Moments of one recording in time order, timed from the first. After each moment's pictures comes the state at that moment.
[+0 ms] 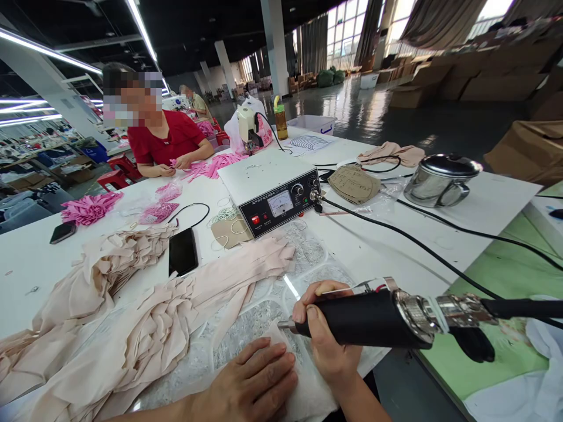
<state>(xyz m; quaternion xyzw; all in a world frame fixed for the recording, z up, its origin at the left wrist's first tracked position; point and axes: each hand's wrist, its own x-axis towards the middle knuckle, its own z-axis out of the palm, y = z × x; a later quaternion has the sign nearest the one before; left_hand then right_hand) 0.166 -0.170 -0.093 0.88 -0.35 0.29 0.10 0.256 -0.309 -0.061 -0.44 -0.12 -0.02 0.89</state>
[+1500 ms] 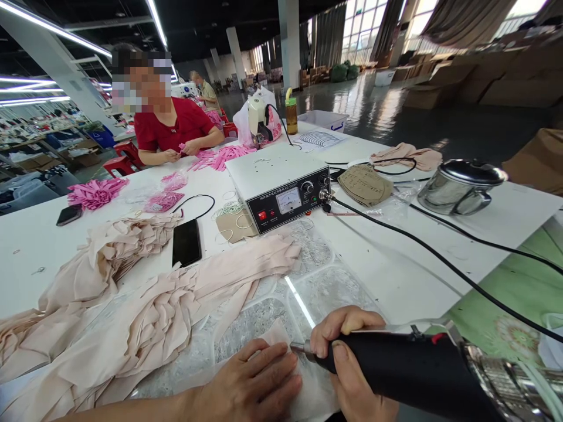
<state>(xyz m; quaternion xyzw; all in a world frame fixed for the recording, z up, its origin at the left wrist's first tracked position) 0.166 -0.174 -0.083 0.90 -0.35 0.23 0.08 0.245 -0.341 -0.058 -0.51 -0.17 -0.03 0.84</state>
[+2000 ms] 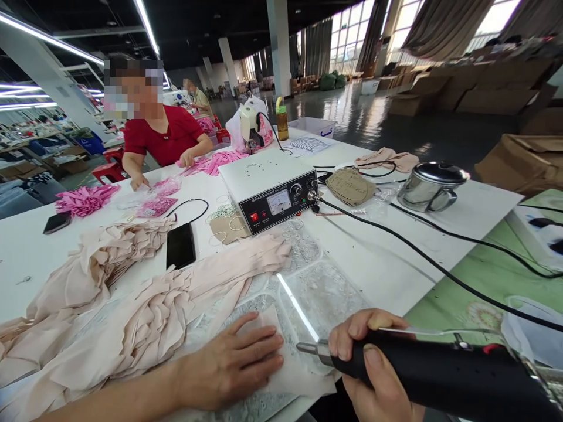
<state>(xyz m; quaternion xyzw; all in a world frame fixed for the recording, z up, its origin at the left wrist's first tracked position) 0.174 -0.144 -0.067 0.90 -0.41 0.13 0.08 0.239 -0.361 -0.045 -0.44 -0.06 -0.06 0.90</state>
